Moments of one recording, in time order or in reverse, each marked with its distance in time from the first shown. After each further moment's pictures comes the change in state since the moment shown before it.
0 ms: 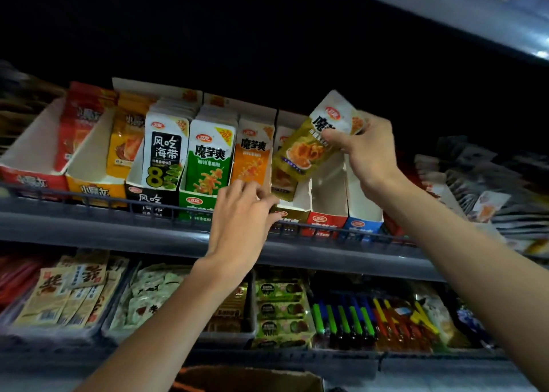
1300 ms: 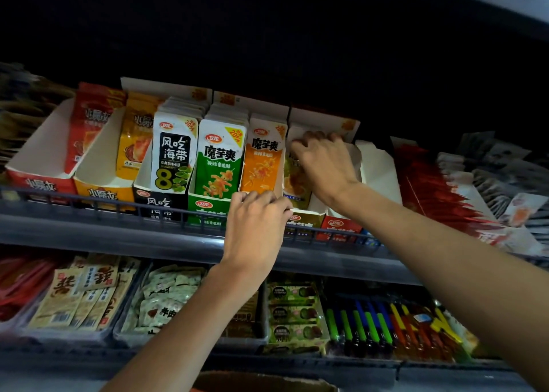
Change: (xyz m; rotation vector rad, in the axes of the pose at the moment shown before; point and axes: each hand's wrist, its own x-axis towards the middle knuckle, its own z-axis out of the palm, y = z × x) left_hand 0.003 0.000 0.021 -0.039 0.114 -0.030; right_hand 0.008 0.027 0.070 -1.330 -0.249 -0.592
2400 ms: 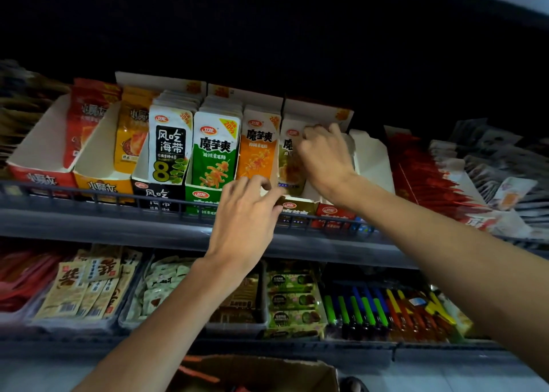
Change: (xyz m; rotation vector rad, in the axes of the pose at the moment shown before) left_hand -0.010 -0.006 -0.022 0.032 -0.071 0.089; right_hand -0.014 -0.005 -0.020 0.010 -0.086 0.061
